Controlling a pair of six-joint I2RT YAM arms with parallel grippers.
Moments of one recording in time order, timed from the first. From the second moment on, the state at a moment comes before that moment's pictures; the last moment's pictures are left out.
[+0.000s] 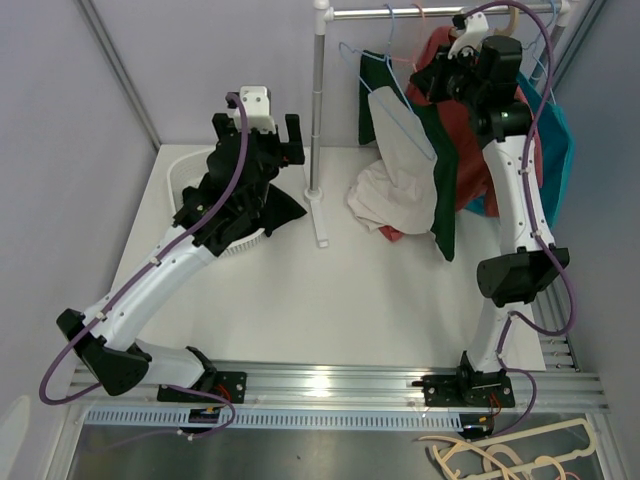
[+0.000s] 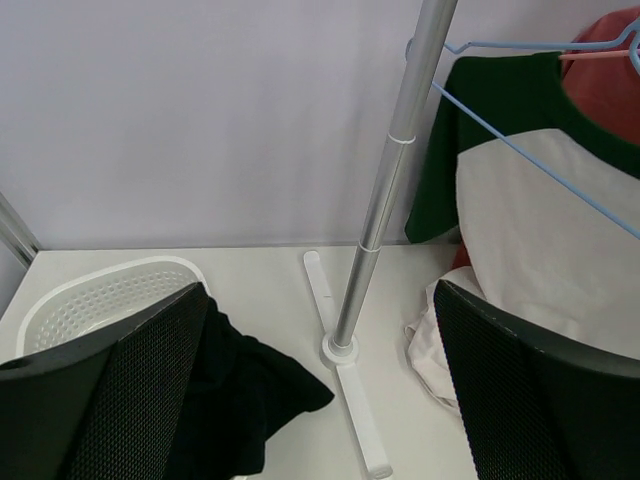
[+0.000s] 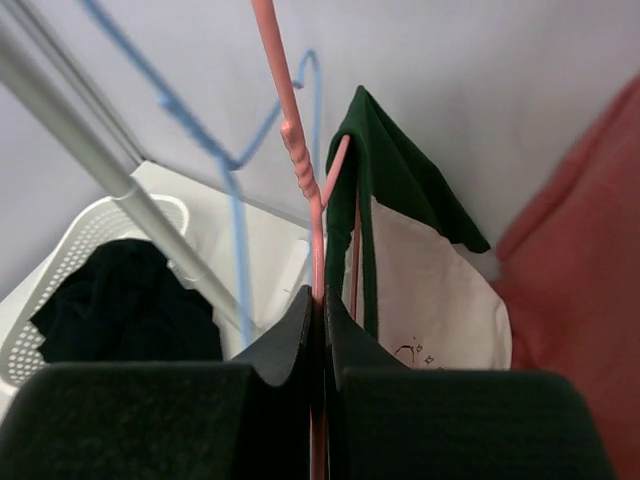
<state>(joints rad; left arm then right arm) -0.71 1.33 1.53 -0.16 -0.63 -0.04 0.13 1.94 2.36 -0.53 -0.41 0.11</state>
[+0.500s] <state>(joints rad) -0.71 1.33 1.50 -0.15 -0.63 -0.04 0.32 1.97 2.39 -0.51 -0.37 0.12</state>
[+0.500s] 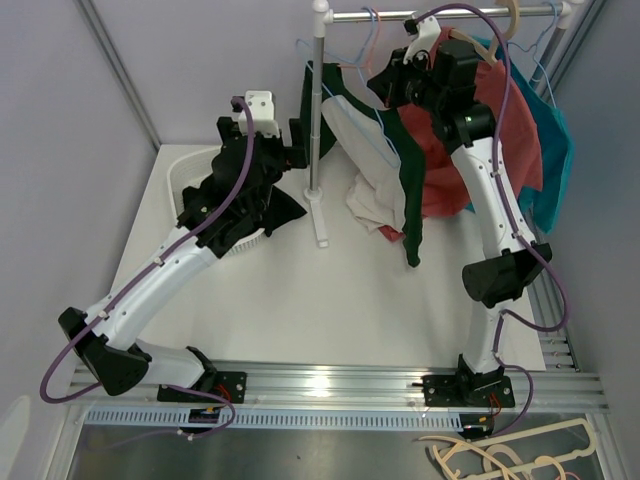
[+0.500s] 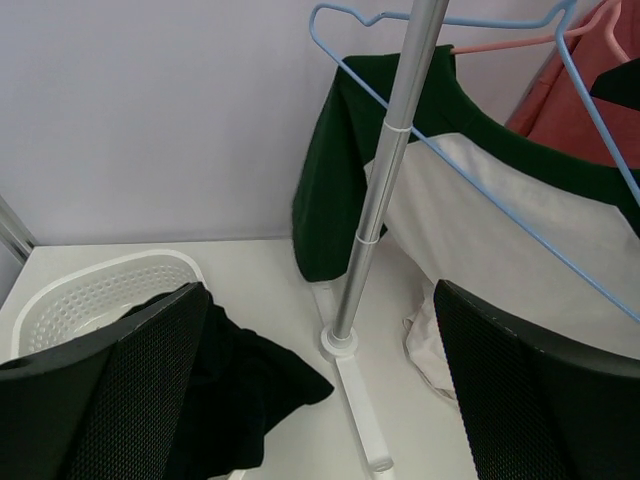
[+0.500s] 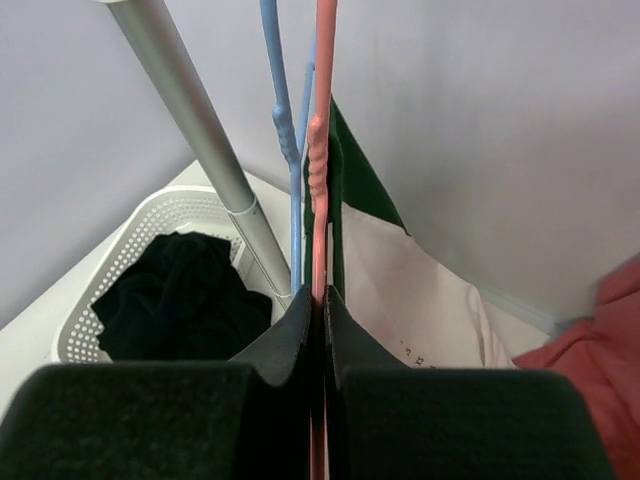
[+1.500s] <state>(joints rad) -0.90 1.33 1.48 -0.01 -0.65 0.16 0.19 1.90 2.42 -0.55 -0.14 0.16</state>
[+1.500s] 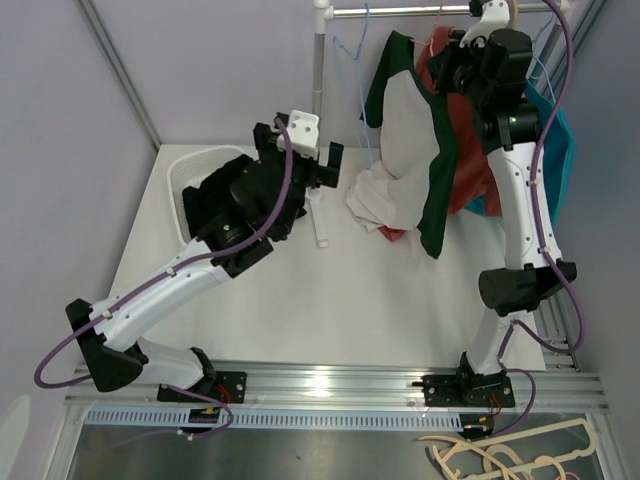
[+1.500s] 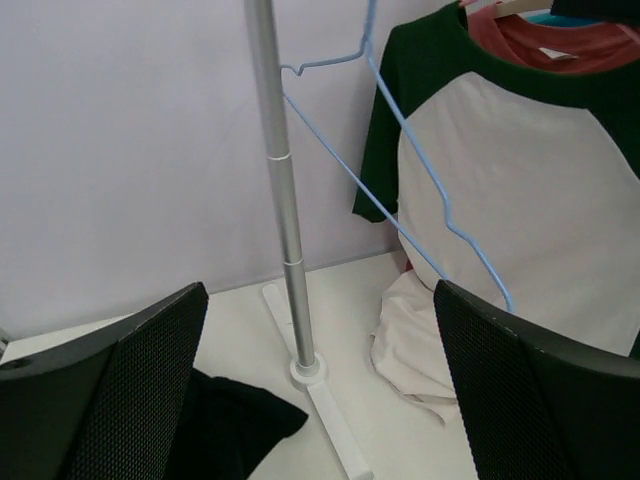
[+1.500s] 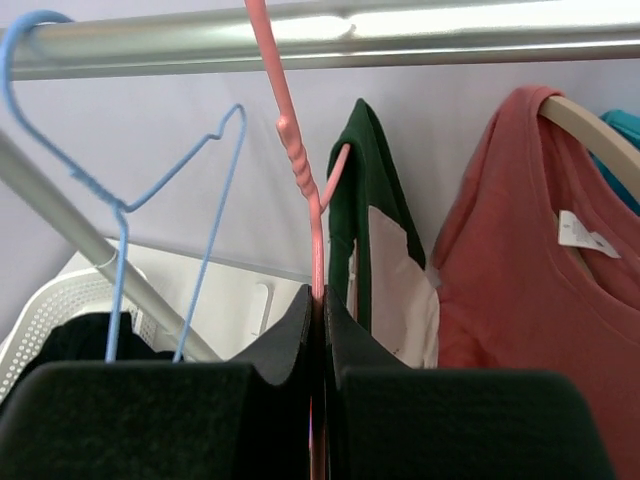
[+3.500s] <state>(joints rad) -1.34 1.35 0.87 0.71 -0.42 0.34 0.79 1.26 1.73 -0.48 0.83 0.34</state>
